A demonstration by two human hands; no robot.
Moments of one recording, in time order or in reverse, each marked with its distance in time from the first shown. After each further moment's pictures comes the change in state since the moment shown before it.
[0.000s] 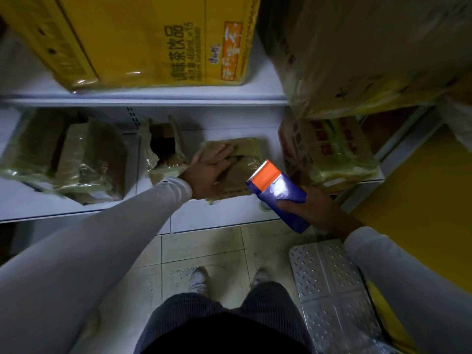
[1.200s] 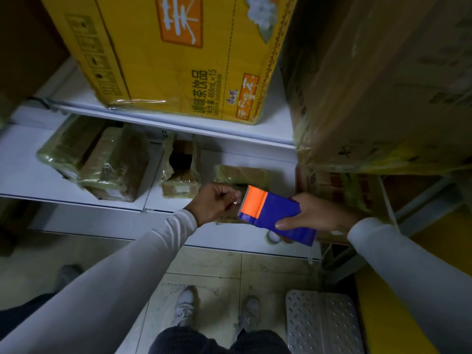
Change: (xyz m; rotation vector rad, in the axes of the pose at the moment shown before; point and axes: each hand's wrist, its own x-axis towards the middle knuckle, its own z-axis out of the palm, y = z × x) left_hand -0.010 0.061 -0.018 -1.172 0.353 -0.508; right_hand 0.059 -0.069 -0.055 -0.208 -0.565 -0.046
